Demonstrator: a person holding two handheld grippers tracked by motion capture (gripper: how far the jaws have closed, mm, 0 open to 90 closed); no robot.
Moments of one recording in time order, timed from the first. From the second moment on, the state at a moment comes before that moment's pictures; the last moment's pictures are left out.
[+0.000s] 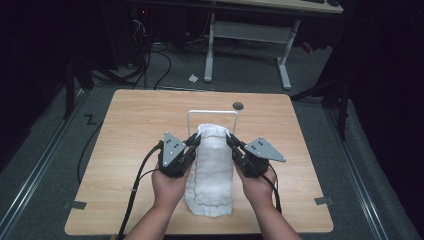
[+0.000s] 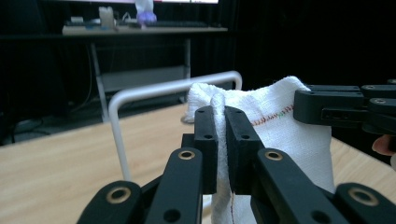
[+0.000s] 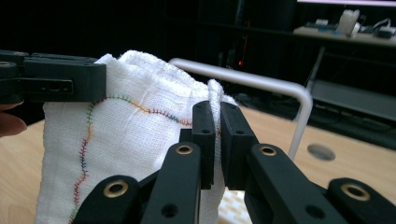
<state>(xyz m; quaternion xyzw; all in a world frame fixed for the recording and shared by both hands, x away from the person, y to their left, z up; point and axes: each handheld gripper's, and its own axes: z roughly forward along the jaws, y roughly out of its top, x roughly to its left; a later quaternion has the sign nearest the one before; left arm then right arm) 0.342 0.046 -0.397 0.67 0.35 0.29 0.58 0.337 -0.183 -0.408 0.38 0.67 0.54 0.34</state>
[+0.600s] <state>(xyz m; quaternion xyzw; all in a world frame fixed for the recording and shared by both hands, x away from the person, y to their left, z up) 0.351 0.051 -0.351 0.64 0.32 0.32 0.62 0.343 -0.184 -0.350 0.35 0.64 0.57 0.38</state>
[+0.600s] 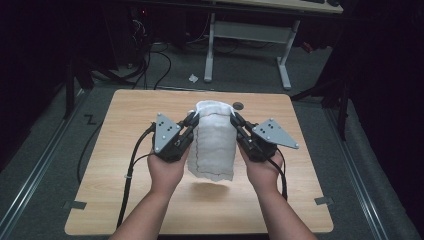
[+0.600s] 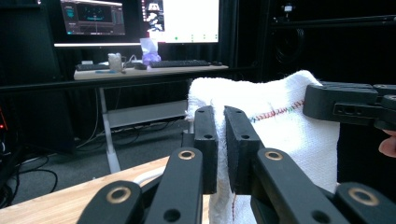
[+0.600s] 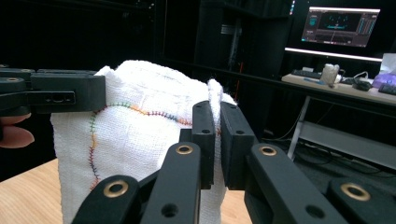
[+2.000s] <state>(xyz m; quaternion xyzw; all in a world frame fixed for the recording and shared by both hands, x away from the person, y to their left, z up) 0.470 0.038 -0.301 0.66 0.34 0.35 0.56 0.448 -0.190 -0.304 0.39 0.62 0.57 0.37</state>
